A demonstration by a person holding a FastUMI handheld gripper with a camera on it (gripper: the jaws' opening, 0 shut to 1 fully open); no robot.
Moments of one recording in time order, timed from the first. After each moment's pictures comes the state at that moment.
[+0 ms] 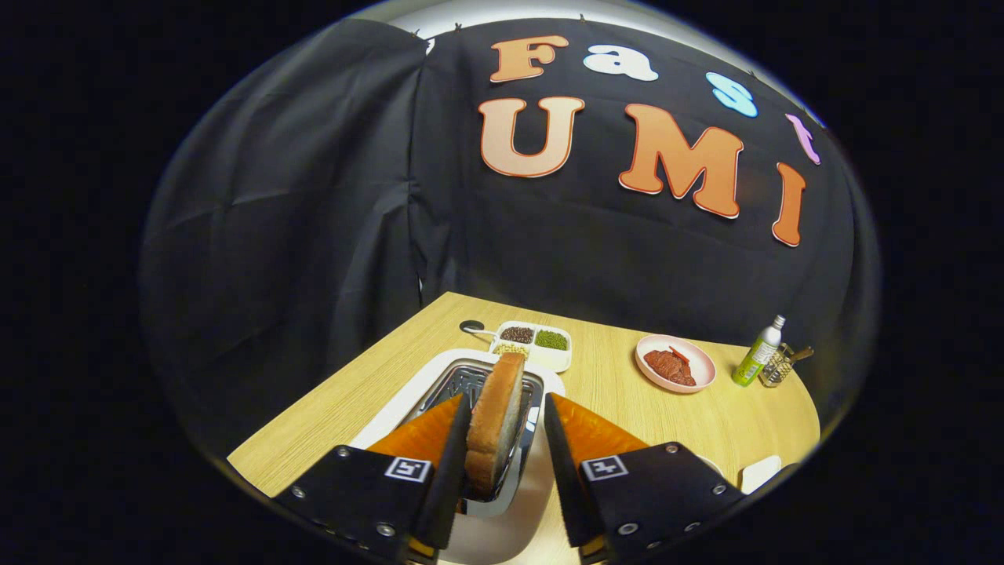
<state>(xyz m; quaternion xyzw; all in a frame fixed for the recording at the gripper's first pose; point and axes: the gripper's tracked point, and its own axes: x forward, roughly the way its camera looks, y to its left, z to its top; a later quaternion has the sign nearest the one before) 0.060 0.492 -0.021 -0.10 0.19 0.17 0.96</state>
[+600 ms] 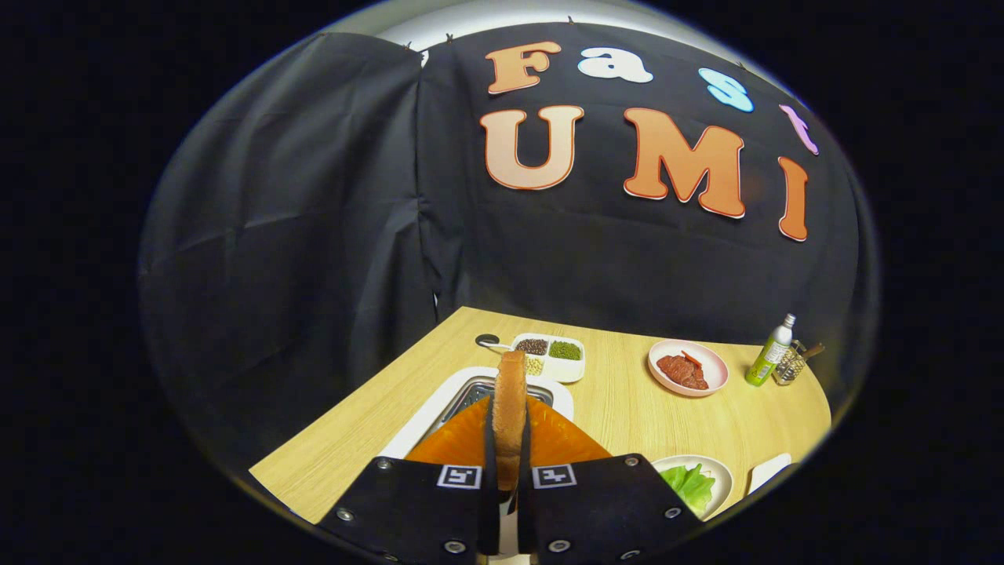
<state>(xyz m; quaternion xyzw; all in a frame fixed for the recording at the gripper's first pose) 0.054 0.494 0.015 -0.04 0.17 0.19 0.97</state>
